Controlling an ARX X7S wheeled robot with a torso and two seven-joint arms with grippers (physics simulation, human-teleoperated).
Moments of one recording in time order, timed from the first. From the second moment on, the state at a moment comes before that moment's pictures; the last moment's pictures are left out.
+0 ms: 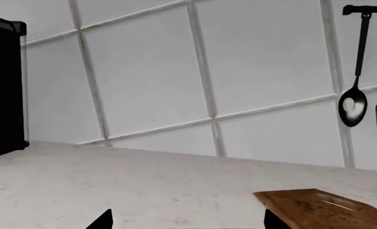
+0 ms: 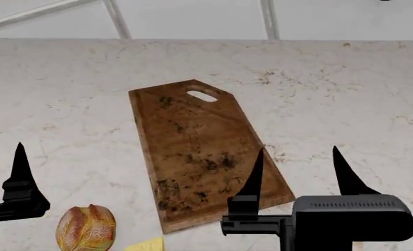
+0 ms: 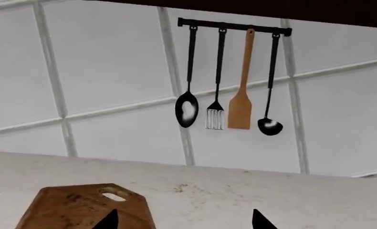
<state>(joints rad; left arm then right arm) -0.20 -0.19 -0.04 0.40 -0.23 -0.37 -0.18 0.20 0.17 -0.09 -0.50 0.09 0.43 0.14</state>
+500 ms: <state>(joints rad) -0.20 -0.21 -0.03 0.44 -0.27 -0.39 -0.19 0.43 0.18 -0.02 -0.88 0.37 1.15 0.01</state>
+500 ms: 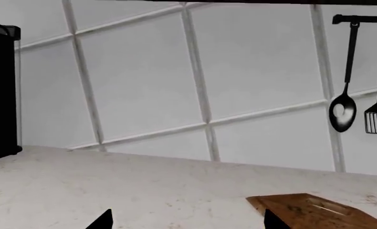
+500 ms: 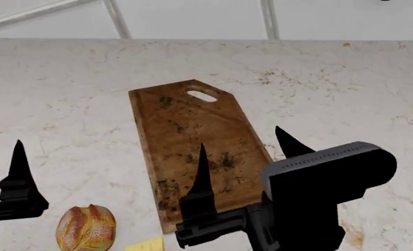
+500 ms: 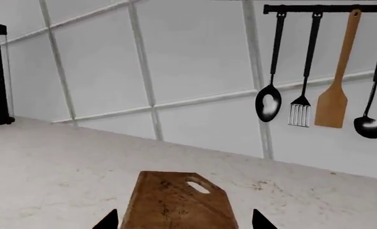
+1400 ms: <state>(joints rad) -0.19 -0.24 -0.04 0.47 -0.31 -0.40 -0.21 0.44 0.22 -0.13 -0.77 0.72 1.39 0.03</state>
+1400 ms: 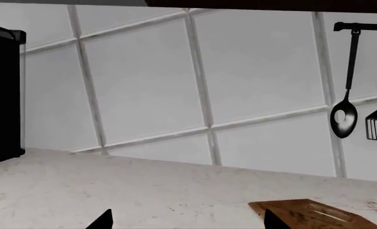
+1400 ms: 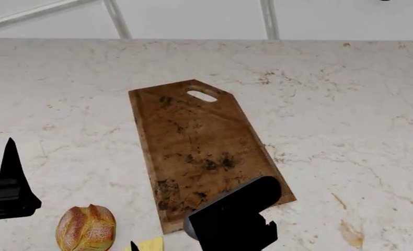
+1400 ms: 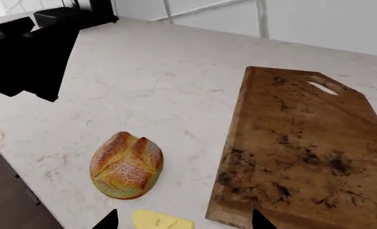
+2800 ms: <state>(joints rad) -0.19 -0.27 -0.02 0.47 -0.33 -0.39 -0.24 0.44 0.25 -0.41 -0.46 0.58 1.12 -0.02</state>
